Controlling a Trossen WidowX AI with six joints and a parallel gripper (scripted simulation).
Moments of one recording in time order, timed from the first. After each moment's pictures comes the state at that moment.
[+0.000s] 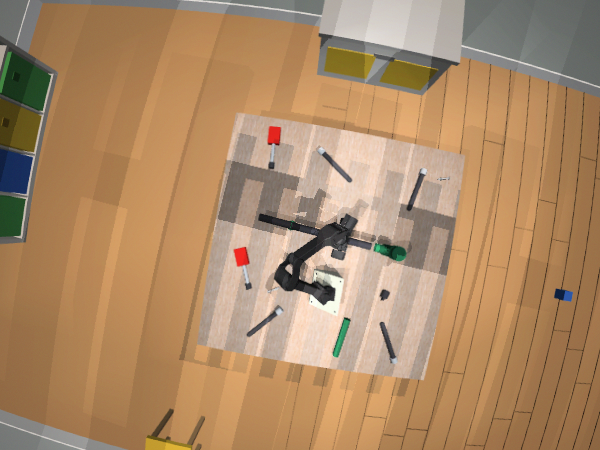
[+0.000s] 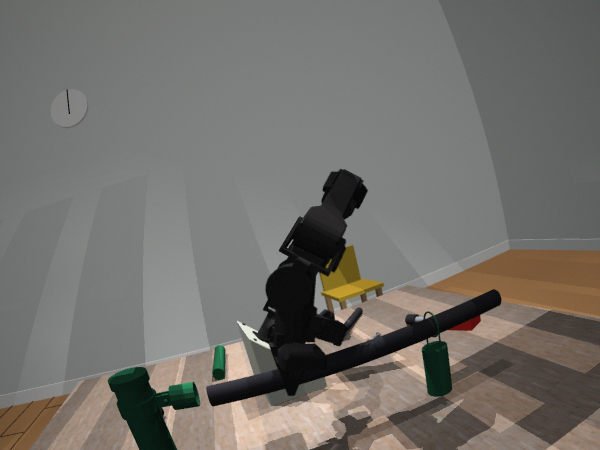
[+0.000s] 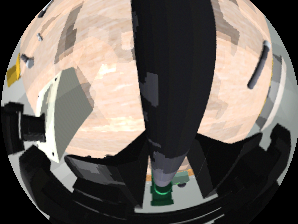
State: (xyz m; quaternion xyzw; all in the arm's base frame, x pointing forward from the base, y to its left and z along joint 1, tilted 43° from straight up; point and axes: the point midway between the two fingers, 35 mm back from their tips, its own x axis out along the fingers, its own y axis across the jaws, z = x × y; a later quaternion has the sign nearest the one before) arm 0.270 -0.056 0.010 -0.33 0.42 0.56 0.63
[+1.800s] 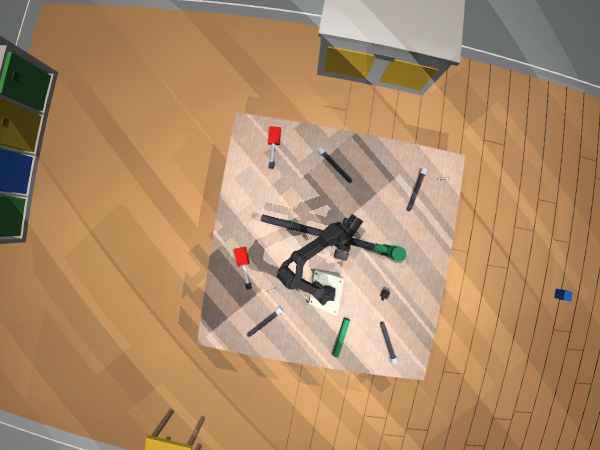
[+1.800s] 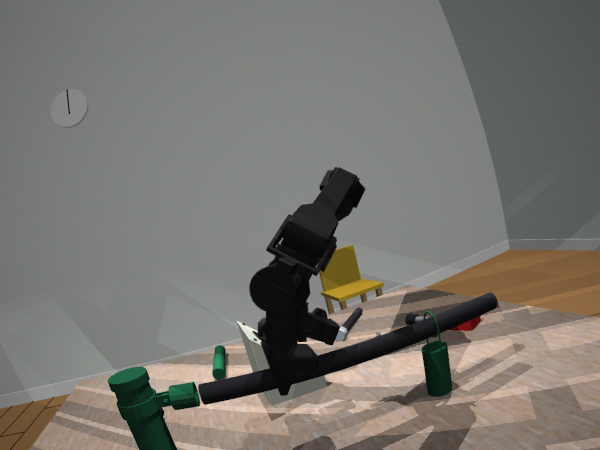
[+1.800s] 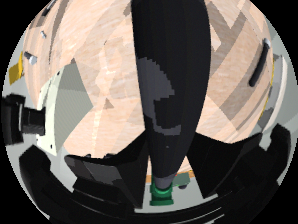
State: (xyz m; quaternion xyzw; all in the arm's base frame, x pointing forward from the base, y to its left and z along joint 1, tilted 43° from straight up) arm 0.270 -0.068 0.006 -0.32 0.42 0.57 0.63
